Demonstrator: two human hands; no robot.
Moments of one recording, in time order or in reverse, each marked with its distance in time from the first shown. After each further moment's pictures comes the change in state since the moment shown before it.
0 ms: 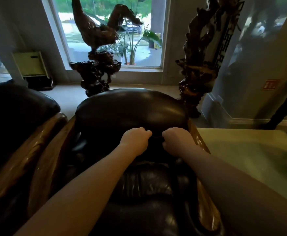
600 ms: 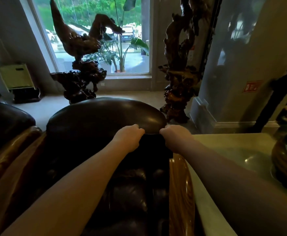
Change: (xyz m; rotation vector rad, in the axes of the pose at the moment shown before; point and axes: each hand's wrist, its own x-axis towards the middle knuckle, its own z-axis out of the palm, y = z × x) left_hand 0.141 0.126 -0.002 0.064 -0.061 0.044; right_hand 0.006 0.208 -0.011 -0.042 0.031 -0.104
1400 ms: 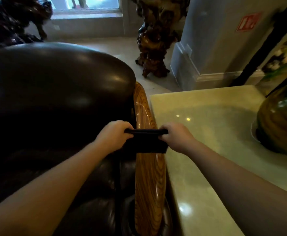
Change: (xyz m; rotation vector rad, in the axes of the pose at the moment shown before) left_hand 0.136 0.090 0.187 -0.649 -0.207 -0.120; right_hand -0.005 0.181 0.208 0.587 -0.207 0.440
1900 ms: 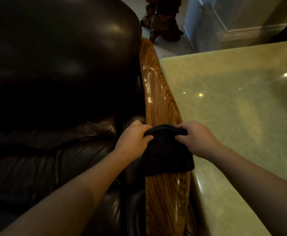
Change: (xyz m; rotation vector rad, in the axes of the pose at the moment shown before) left_hand 0.056 -0.094 0.175 -0.119 0.018 -0.029; right_hand 0.056 0.091 0.139 0.104 -0.090 0.141
